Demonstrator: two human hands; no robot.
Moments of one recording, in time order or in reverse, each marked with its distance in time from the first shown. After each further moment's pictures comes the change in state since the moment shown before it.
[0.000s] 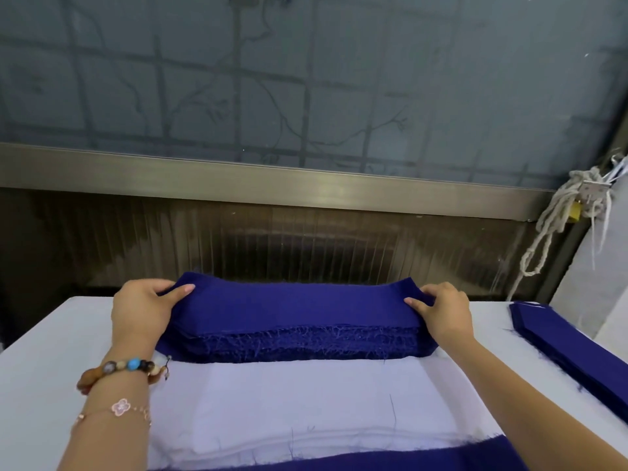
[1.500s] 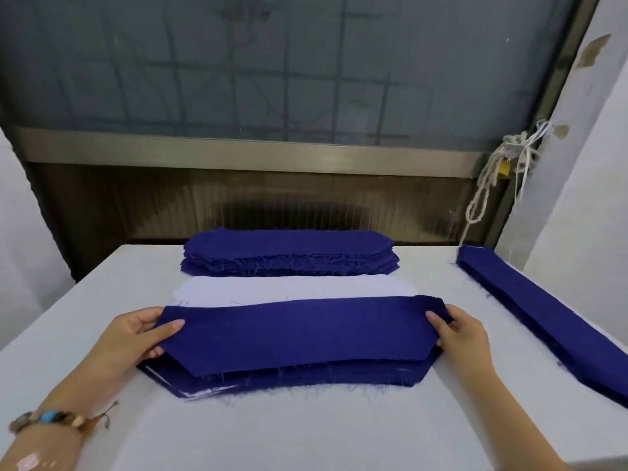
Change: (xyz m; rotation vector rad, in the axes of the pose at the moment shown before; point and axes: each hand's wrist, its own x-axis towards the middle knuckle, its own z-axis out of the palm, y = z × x) left_hand -0.179 -0.037 -0.119 -0.440 -0.568 -0.162; right_hand -0.199 0.073 -0.108 0.585 -0.079 0.108
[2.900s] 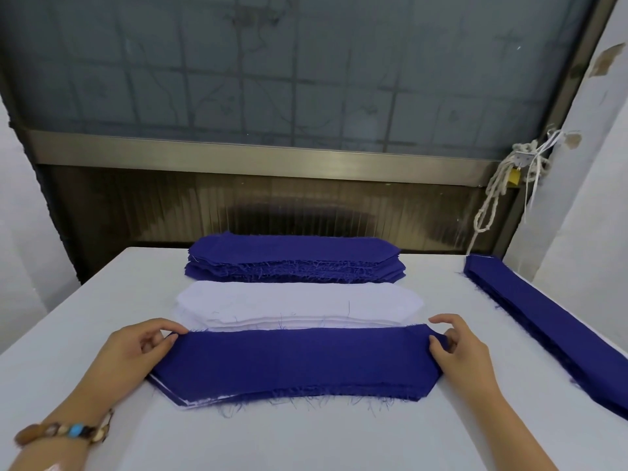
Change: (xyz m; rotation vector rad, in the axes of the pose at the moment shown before) left_hand -0.002 -0.016 -0.004 0.589 0.129 0.309; right_hand -0.002 0.010 0.003 -0.272 -0.054 -0.082
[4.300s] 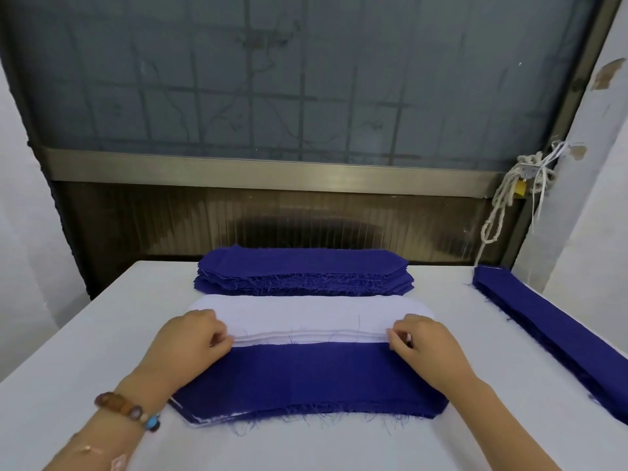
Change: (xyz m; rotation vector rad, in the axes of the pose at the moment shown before) left_hand 0.035 0.069 0.020 0.652 -0.103 0.146; right_hand 0.020 -0.066 0.024 -0.488 -0.239 -0.380
